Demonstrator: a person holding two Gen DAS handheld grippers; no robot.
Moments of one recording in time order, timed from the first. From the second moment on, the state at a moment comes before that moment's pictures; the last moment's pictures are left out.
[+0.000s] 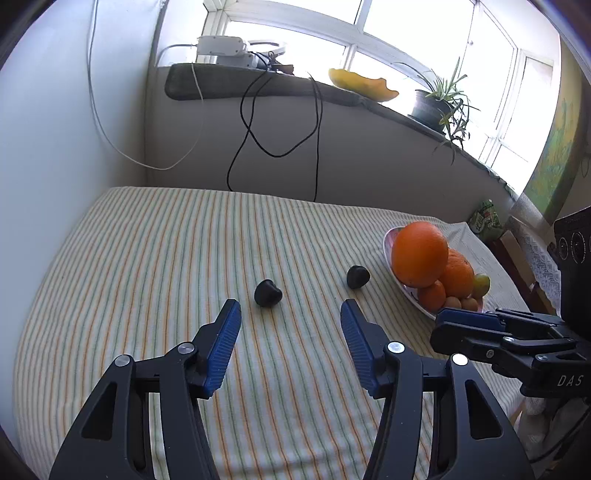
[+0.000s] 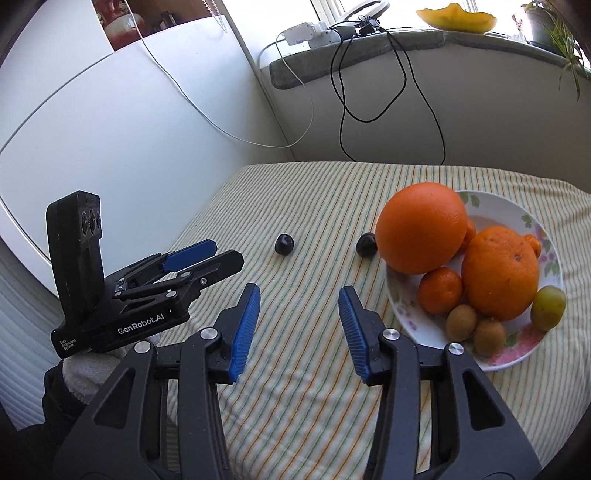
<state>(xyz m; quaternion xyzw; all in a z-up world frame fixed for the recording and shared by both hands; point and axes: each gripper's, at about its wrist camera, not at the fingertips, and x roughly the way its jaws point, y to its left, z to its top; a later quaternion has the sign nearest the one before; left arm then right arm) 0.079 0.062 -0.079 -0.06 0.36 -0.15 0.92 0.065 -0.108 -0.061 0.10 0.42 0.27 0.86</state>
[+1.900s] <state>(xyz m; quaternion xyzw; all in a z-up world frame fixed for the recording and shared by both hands) 0.136 0.076 -0.116 -0.02 0.38 -0.28 0.88 0.128 -0.051 -0.112 0.08 0.44 0.03 0.89</state>
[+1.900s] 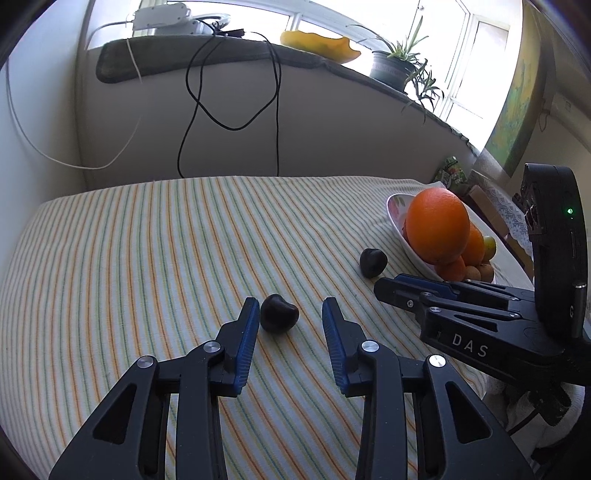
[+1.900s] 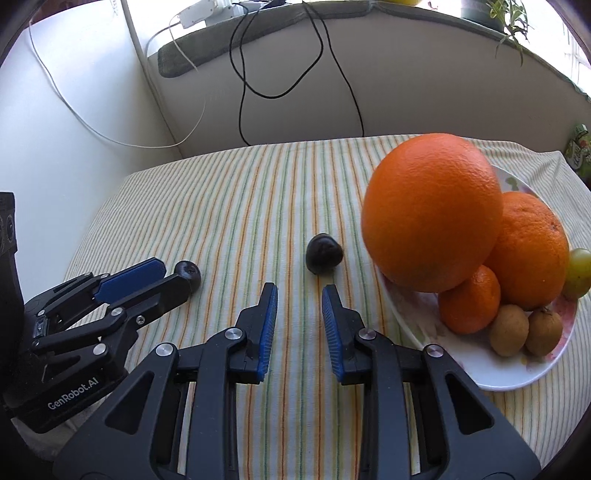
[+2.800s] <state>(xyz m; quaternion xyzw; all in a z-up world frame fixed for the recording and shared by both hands) 0.138 0.067 -0.121 0.00 0.39 -0.28 0.88 0.153 -0.044 -0.113 0.06 0.42 -0.01 0.90</state>
